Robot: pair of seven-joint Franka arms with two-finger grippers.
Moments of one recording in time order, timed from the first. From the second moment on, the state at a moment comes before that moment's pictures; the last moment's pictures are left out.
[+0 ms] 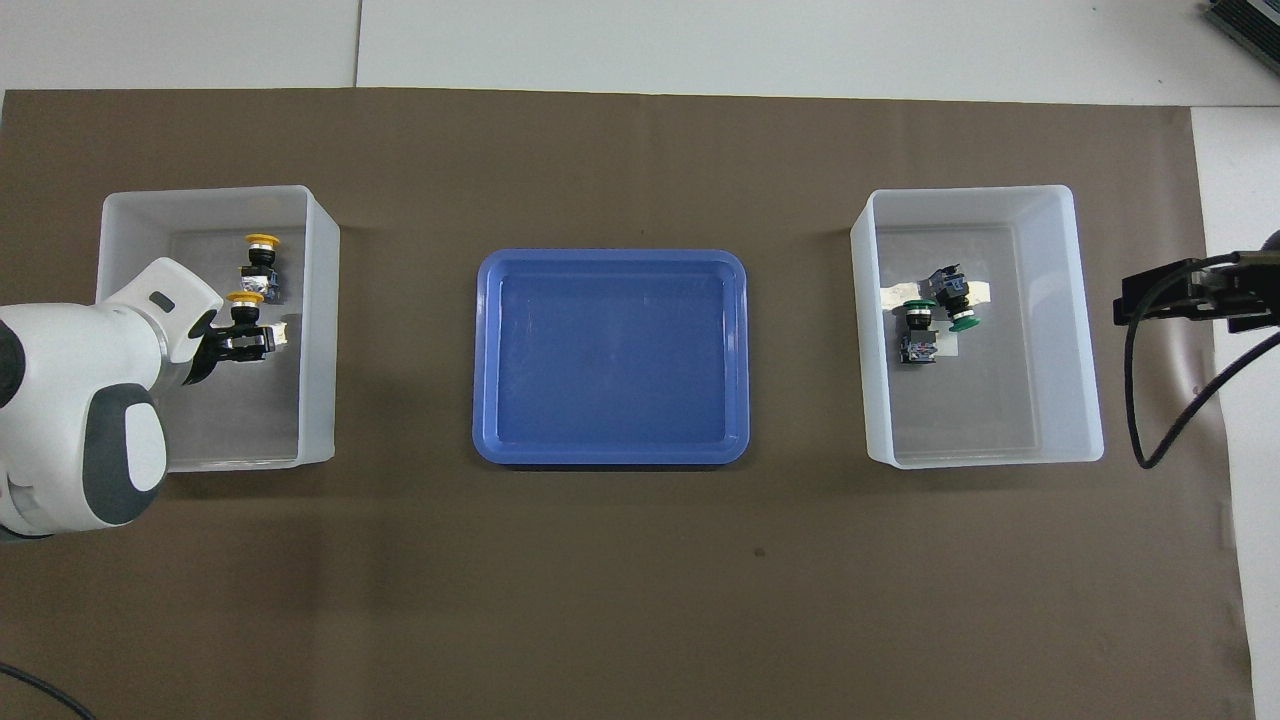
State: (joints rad) left arm 0.02 0.10 -0.01 -2.26 -0.03 2.60 0.00; right arm 0.08 0.01 -0.13 -1.59 -0.01 1.61 0.04
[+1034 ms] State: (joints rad) left arm -0.04 -0.01 -0.03 -2.04 -0.03 2.25 0.11; right arm 0.07 0.01 -0.12 -1.60 -0.01 1.61 0.04
